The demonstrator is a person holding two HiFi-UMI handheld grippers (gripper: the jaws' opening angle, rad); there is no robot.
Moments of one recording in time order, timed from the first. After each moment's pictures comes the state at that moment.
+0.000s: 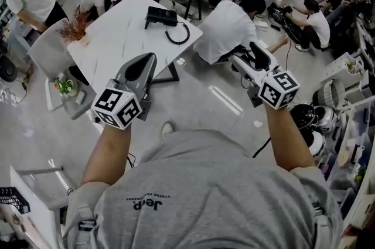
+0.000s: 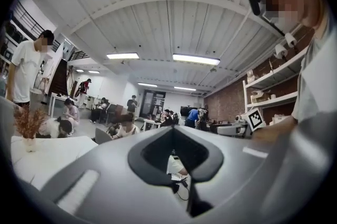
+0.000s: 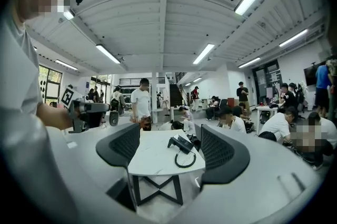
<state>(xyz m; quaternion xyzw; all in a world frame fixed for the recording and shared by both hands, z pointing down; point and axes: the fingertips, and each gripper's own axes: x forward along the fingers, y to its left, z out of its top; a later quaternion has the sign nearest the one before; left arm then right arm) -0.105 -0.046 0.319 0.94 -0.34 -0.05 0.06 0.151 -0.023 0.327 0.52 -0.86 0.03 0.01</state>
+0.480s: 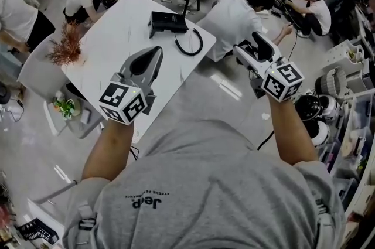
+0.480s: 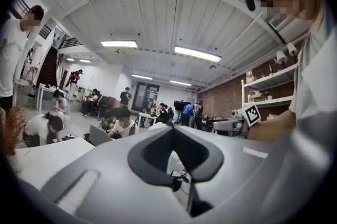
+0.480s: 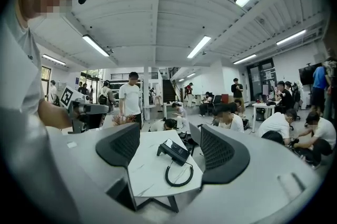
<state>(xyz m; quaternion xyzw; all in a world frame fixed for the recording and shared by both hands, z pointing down) -0.135 -0.231 0.341 0.96 -0.28 -0.03 0.08 0.101 -0.192 0.336 0.55 -0.83 0.05 0.03</state>
